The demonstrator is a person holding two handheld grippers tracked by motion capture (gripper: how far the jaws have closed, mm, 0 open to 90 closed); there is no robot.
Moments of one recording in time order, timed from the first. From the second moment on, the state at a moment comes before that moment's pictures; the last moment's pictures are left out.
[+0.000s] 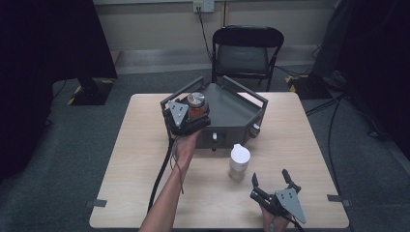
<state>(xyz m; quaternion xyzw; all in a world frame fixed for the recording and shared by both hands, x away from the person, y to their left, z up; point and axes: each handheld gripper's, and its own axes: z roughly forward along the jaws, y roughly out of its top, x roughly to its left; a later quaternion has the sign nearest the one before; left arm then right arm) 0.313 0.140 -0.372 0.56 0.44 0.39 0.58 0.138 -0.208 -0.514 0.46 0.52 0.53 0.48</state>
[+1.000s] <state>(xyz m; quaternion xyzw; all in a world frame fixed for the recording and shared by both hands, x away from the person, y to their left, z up) 0.270 0.169 -0.382 0.55 0.42 0.40 0.61 0.138 -0.207 -0.514 0.46 0.52 0.53 0.48</state>
